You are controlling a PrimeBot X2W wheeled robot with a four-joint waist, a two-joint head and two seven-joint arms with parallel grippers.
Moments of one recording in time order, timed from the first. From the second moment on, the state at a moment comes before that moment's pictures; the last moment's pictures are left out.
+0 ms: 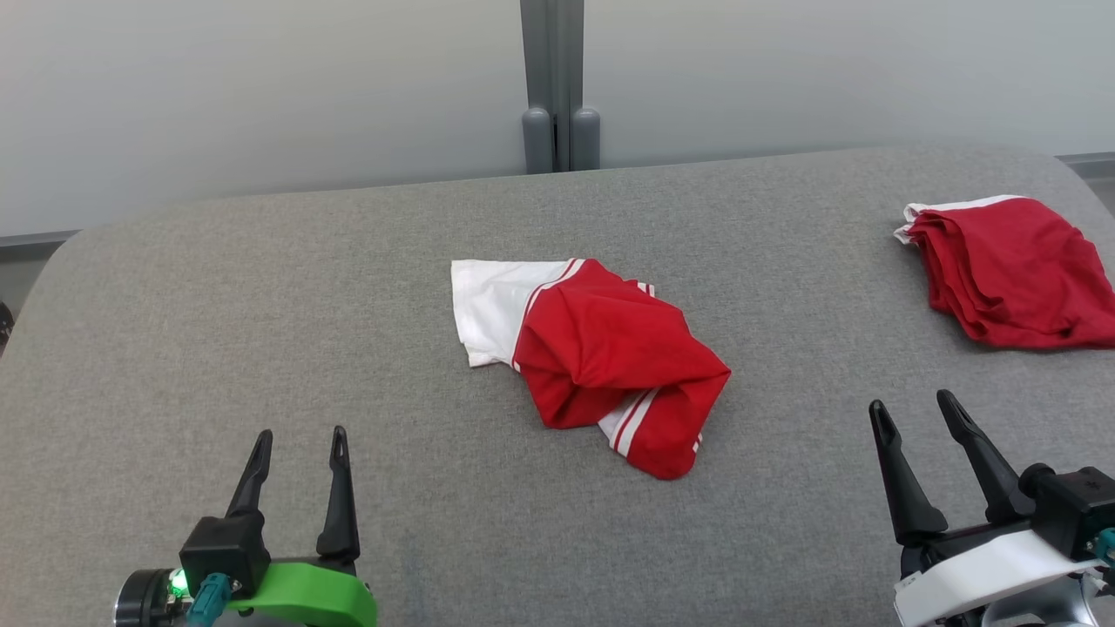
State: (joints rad) left arm 0.00 0.23 -0.30 0.11 -0.35 0.18 -0.23; right arm 0.16 -0.18 0.03 -0.16 0.29 0.13 -0.08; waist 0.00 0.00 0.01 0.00
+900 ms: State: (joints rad) left arm -0.08 0.23 -0.33 0.08 -0.33 0.18 -0.24; right arm 0.12 -0.20 0.11 -0.10 0.31 0.13 -0.06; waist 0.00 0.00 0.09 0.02
